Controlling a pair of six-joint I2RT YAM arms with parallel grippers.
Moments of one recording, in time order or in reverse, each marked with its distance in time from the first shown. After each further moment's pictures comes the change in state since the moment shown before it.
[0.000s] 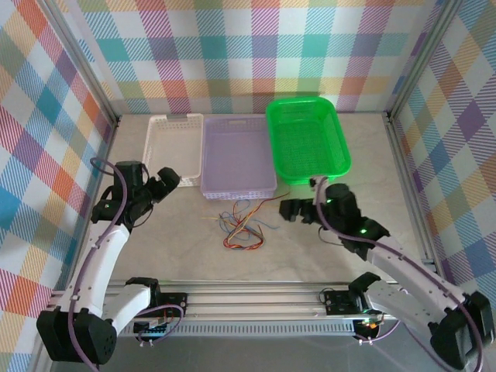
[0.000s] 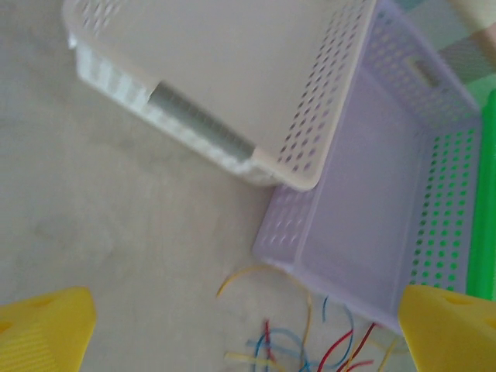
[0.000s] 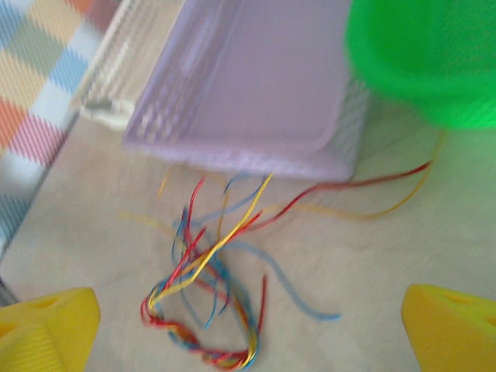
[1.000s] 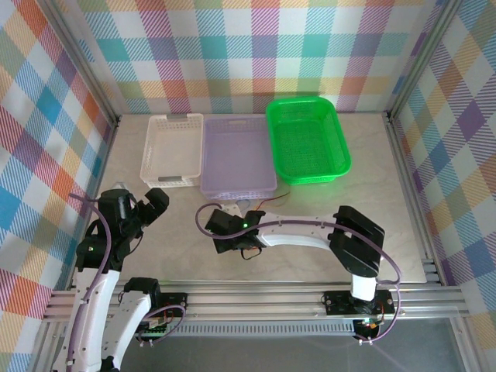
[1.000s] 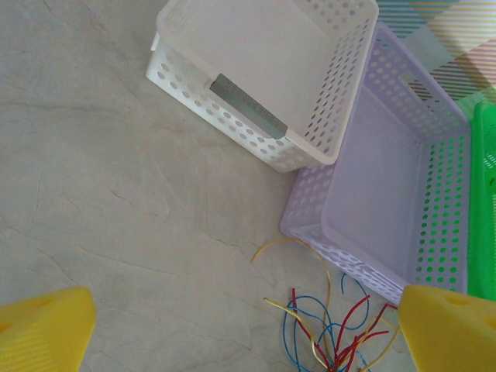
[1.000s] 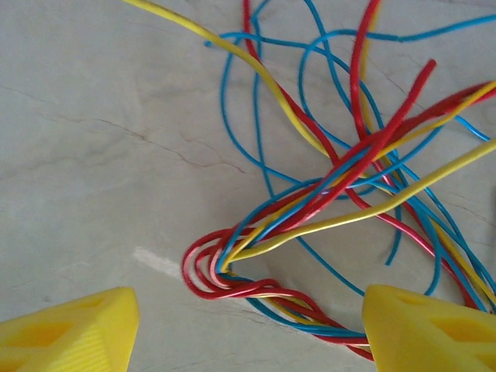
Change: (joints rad) left arm 0.000 -0.319 -0.072 -0.161 -0.082 -0.002; right arm 0.565 0.948 0.716 -0.411 0.393 0.259
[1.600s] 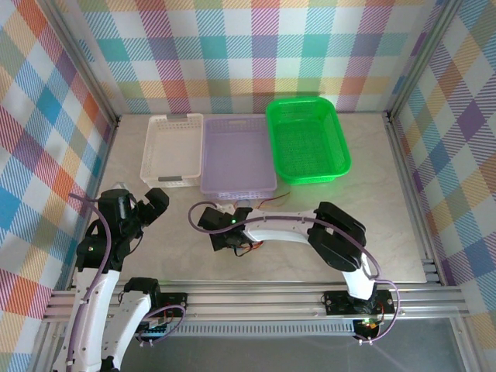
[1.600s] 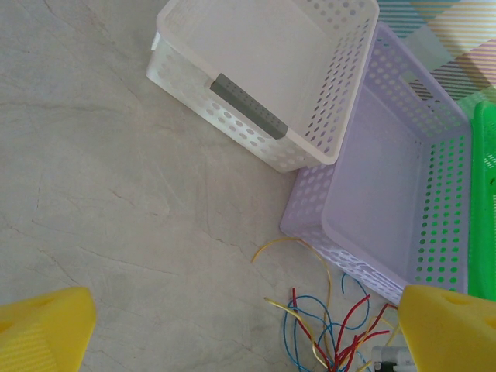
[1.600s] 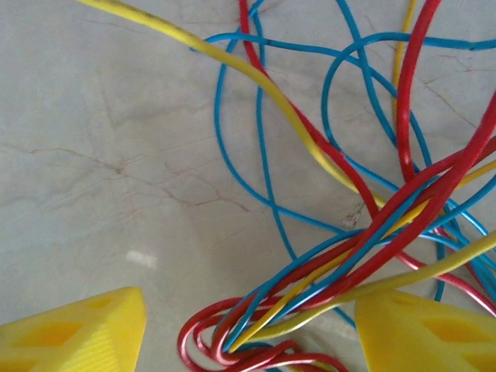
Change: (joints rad) left arm 0.000 0.000 0.000 0.000 0.000 0.000; right arm -0.033 0.131 0.098 -0.020 -0.024 0.014
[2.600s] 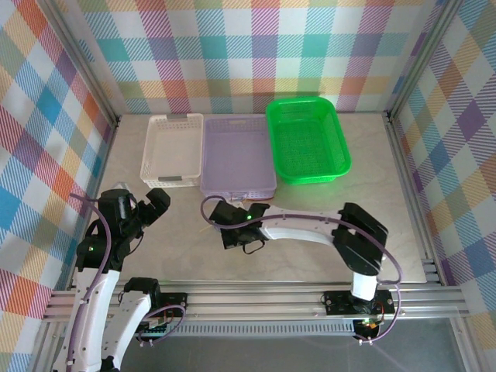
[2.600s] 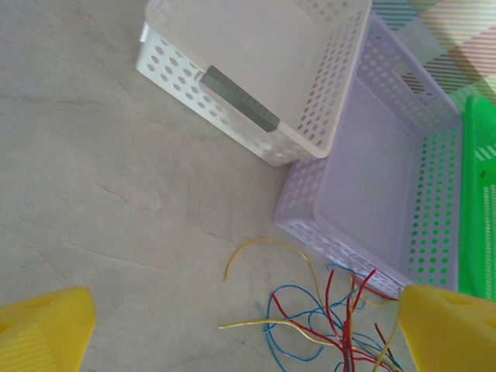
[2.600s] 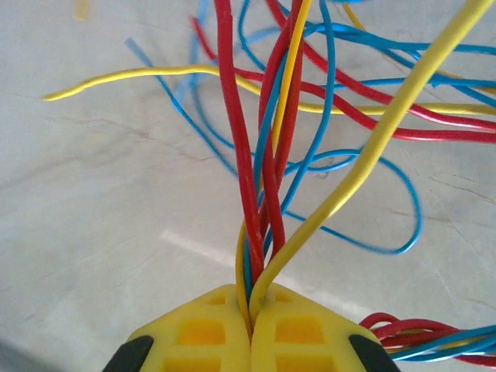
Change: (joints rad) left arm 0.000 0.000 -0.001 0.005 0.043 -0.005; right arm -0.016 -0.194 -0.107 0.012 -0.106 0.000
